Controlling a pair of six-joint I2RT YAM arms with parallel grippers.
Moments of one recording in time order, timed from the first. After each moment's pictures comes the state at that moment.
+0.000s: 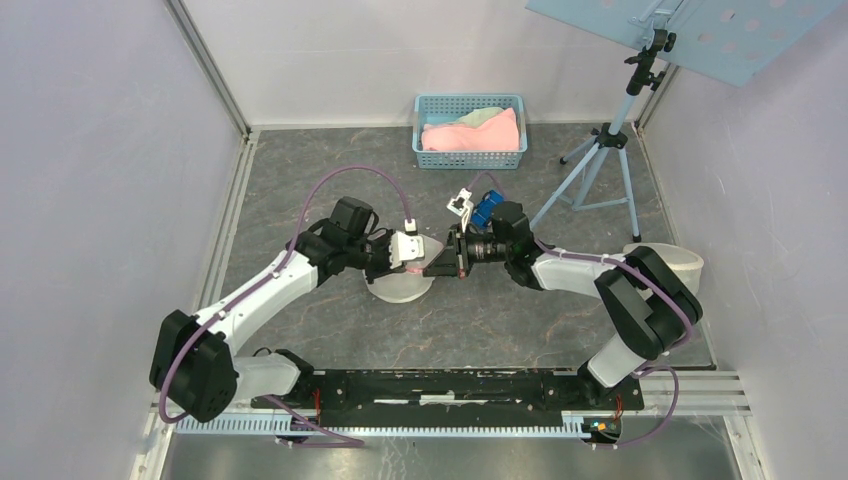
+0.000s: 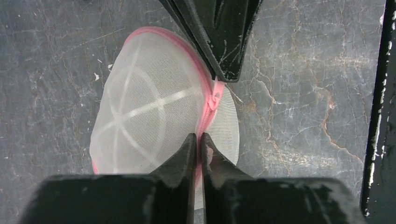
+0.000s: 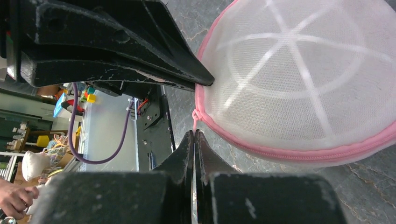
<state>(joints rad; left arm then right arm) -0.54 1.24 0.86 -0.49 0.56 0.82 0.62 1.61 0.72 0.56 -0.86 0.54</state>
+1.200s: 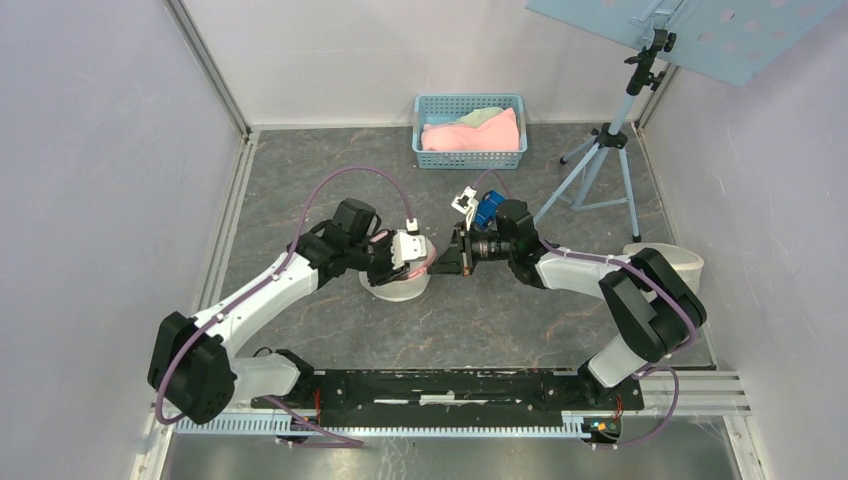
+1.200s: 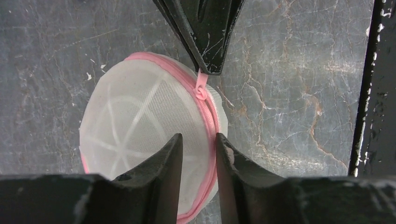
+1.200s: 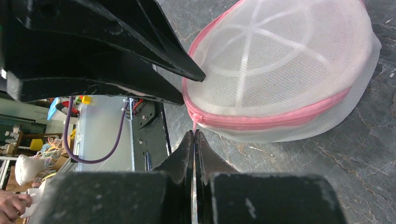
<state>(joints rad) -0.57 1.22 0.86 -0.50 0.55 0.76 0.59 1.59 0.71 0.52 -0.86 0.51</state>
